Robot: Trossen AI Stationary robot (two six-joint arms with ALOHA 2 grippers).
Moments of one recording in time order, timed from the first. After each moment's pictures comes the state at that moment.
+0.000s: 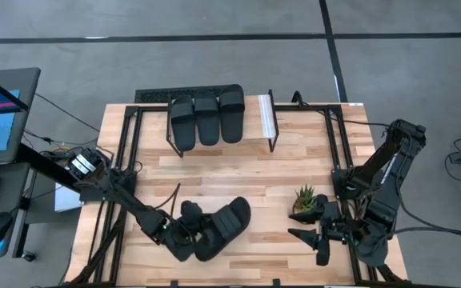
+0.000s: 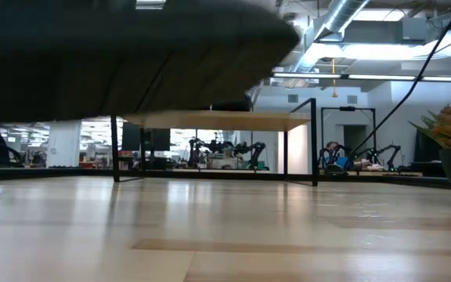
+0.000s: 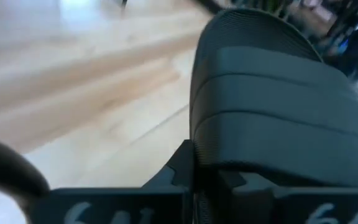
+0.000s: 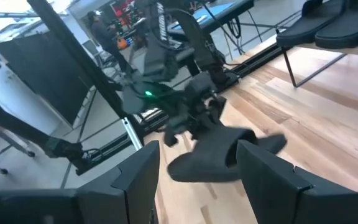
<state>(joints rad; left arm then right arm) -0.67 1.76 0.93 0.04 -0.95 -1.24 1.04 1.30 1.08 -0.31 1.11 0.95</state>
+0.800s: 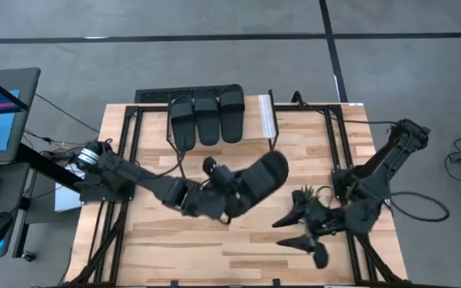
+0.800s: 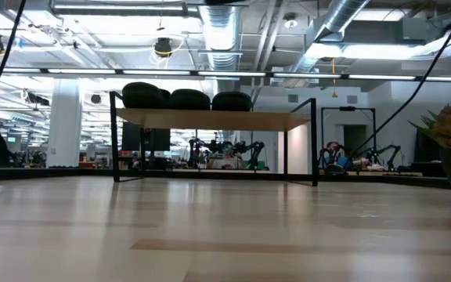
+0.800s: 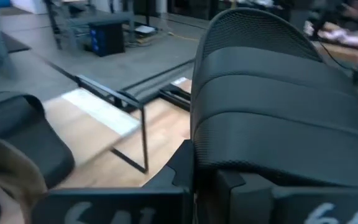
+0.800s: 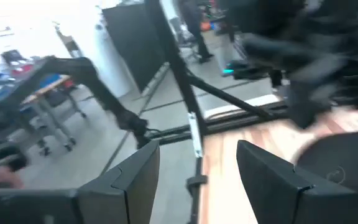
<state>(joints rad) -0.38 1.75 1.52 -0.19 -1.01 -0.48 0.83 1.27 1.08 0.05 0.58 0.42</state>
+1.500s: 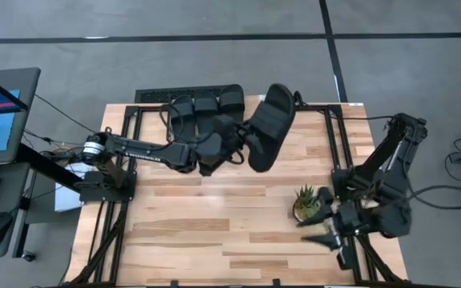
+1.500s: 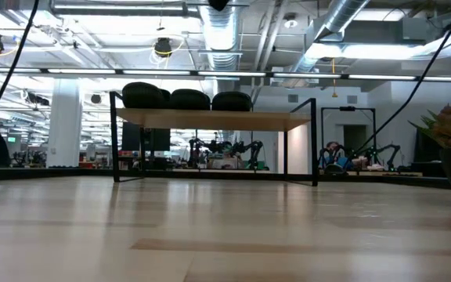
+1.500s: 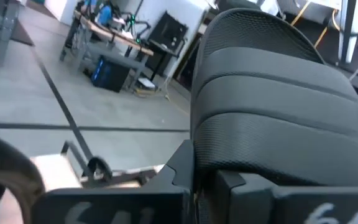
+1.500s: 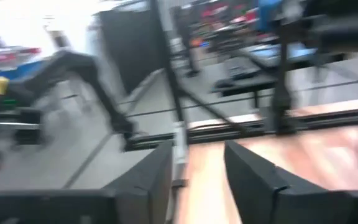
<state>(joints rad) -0.09 1.75 1.55 0.32 -0.87 -0.48 1.03 1.17 1.08 -0.02 0.83 0.28</state>
